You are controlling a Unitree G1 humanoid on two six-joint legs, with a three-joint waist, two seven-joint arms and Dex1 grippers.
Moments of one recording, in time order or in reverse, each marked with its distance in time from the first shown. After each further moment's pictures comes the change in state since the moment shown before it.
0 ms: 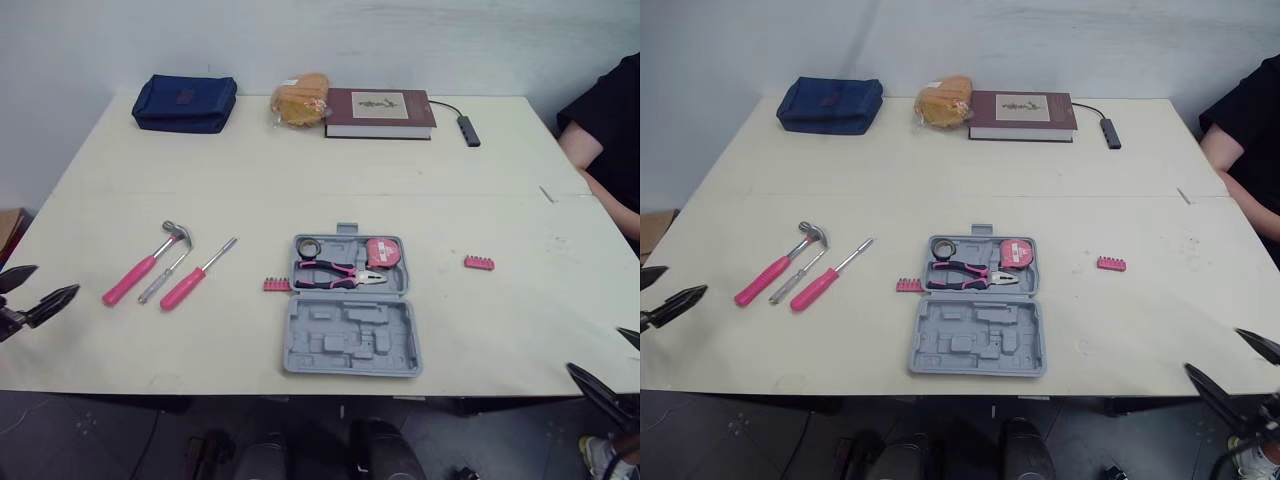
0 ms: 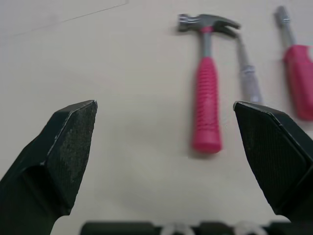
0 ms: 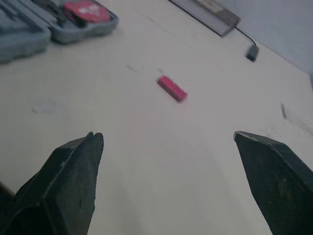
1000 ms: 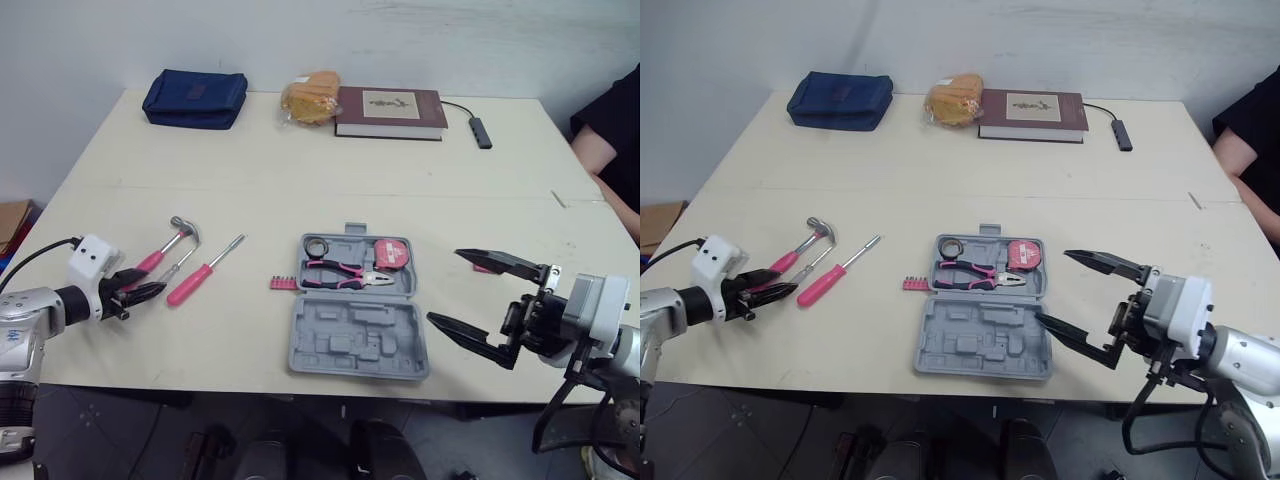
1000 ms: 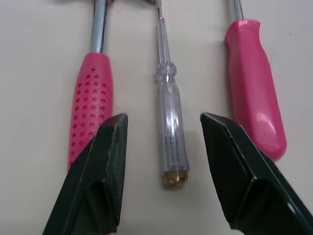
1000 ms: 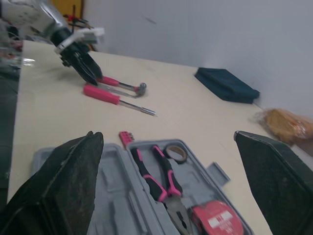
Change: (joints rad) left arm -0.062 -0.092 -0.310 -0.468 0.130 0.479 0.271; right arm -0.352 -0.138 0.415 -0.532 0.181 0.409 -0.118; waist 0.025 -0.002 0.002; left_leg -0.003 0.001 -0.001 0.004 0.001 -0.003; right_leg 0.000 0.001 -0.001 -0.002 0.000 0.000
